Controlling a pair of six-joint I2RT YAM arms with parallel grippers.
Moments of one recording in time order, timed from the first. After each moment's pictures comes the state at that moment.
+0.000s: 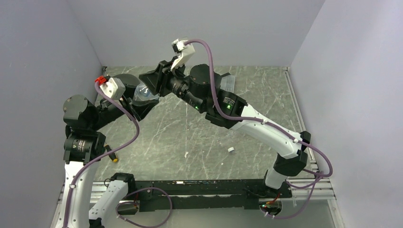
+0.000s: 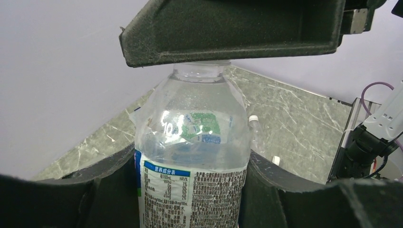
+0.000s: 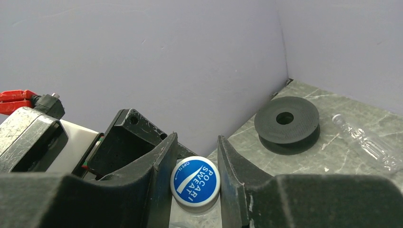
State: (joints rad) left arm -0.09 0.76 1.17 -0.27 0.83 -0.04; right arm 1.17 1.68 2.03 -0.22 0.25 0.40
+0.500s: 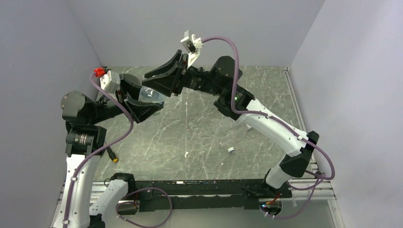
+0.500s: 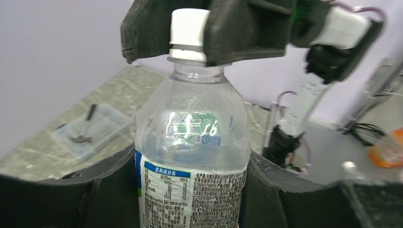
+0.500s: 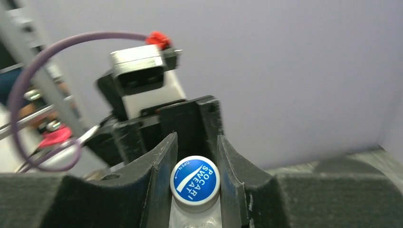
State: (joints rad) left arm -0.09 0.80 1.17 -0.13 1.04 -0.30; right arm 1.02 1.58 1.83 0.11 -0.37 0.37
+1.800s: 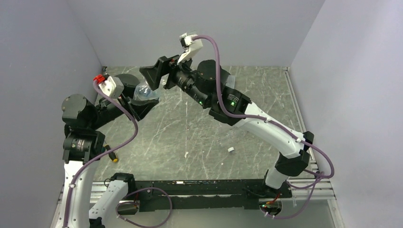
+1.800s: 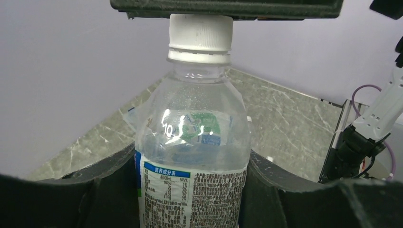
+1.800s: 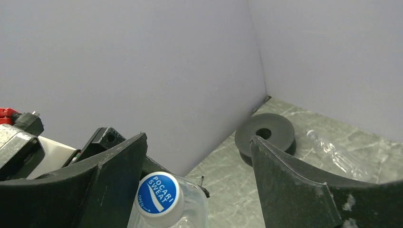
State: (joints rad) left arm -0.09 0.77 1.19 -0.26 0.86 -0.08; right arm 1.13 1.65 2.01 -0.17 0.26 0.33
